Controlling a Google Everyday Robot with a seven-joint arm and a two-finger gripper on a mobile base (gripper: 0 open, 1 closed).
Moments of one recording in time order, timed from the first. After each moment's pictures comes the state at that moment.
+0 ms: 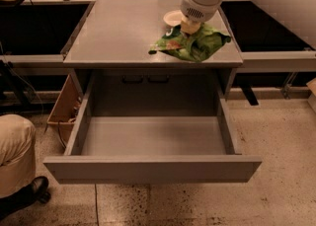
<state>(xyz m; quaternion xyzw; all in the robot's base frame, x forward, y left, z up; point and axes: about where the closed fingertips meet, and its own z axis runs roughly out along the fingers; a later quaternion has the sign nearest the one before) 0.660 -0.095 0.977 -0.52 0.79 -0.16 0.29</state>
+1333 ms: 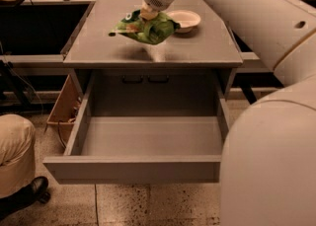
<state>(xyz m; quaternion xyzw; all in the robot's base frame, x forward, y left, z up) 0.772 0.019 0.973 -0.57 0.72 -0.08 0.38</state>
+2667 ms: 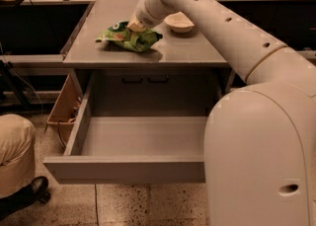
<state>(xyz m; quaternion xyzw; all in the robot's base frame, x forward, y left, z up) 0.824 0.071 0.907 -0.59 0.67 0.01 0.44</state>
